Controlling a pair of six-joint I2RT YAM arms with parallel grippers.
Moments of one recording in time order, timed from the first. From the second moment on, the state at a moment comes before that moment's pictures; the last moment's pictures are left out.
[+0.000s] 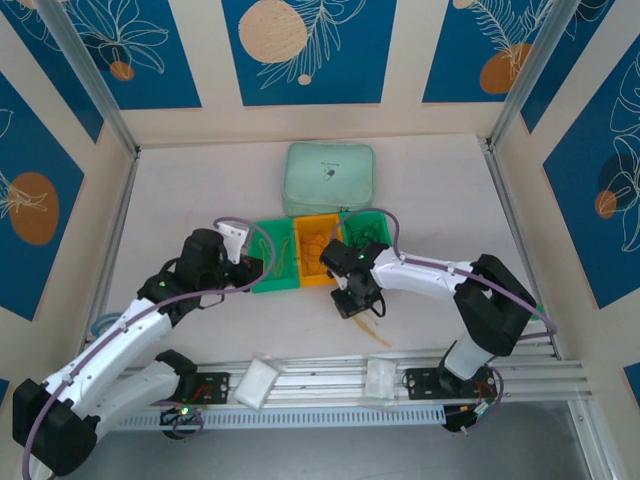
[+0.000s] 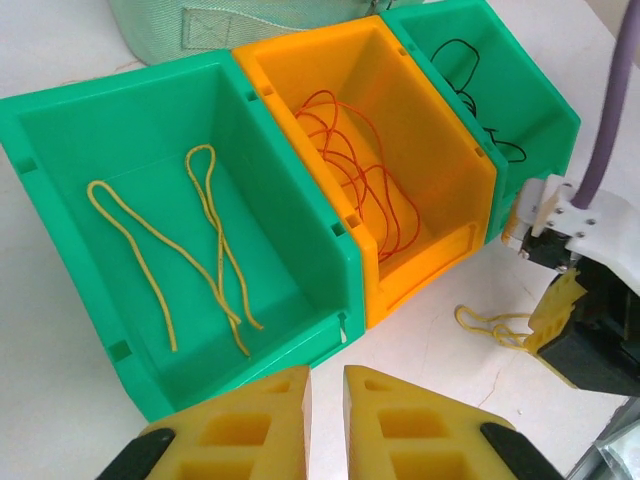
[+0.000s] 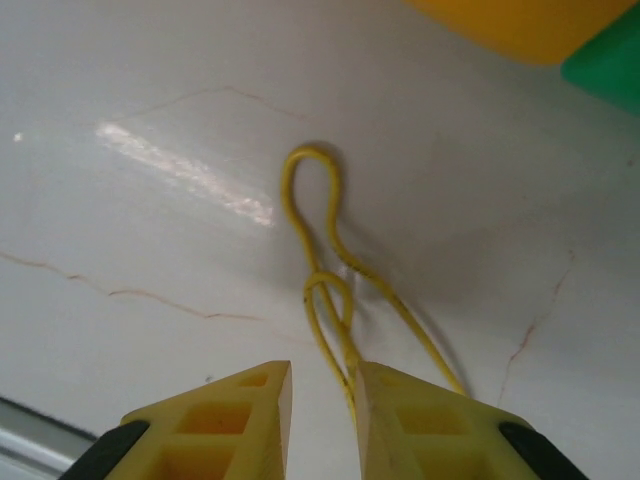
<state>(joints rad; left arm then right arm) -0.52 0.89 0.68 -0.46 0.21 -0.28 0.87 1.60 0.98 -0.86 -0.06 0.39</state>
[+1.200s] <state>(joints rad) -0.52 0.89 0.68 -0.47 0.18 -0.32 0.79 1.59 0.90 -0.80 -0.23 0.35</state>
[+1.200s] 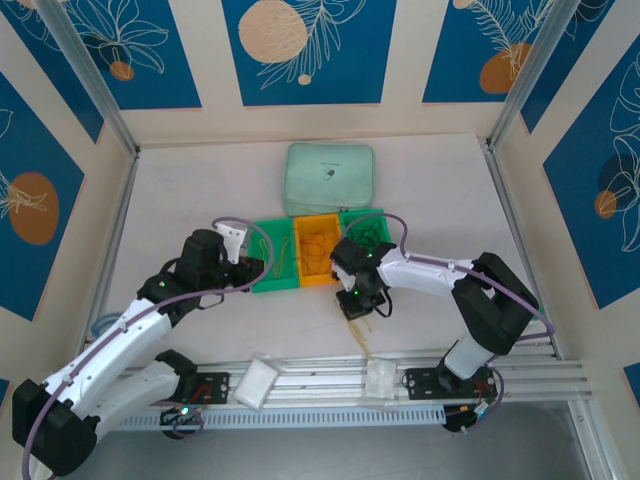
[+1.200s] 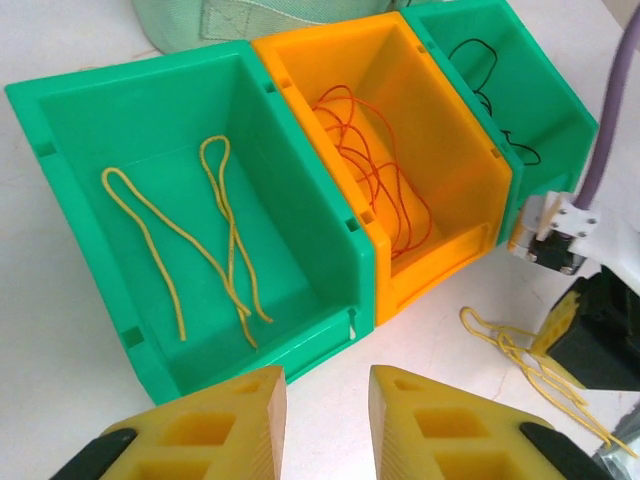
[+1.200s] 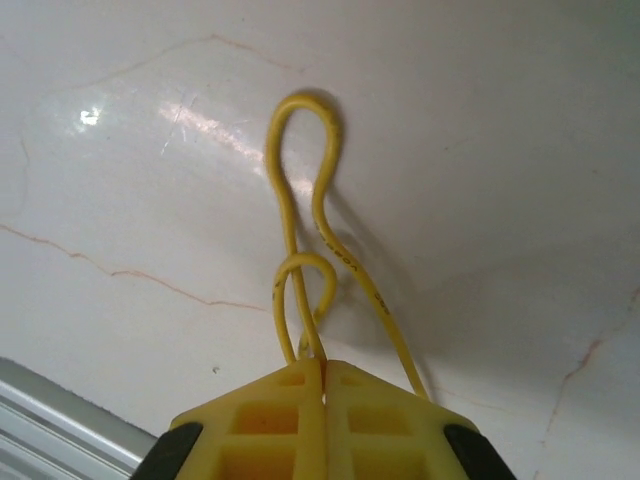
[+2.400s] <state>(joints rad) -0.52 0.99 0.72 -0.20 0.62 -0.60 0.93 1.20 0.93 -0.58 -0.21 0.22</state>
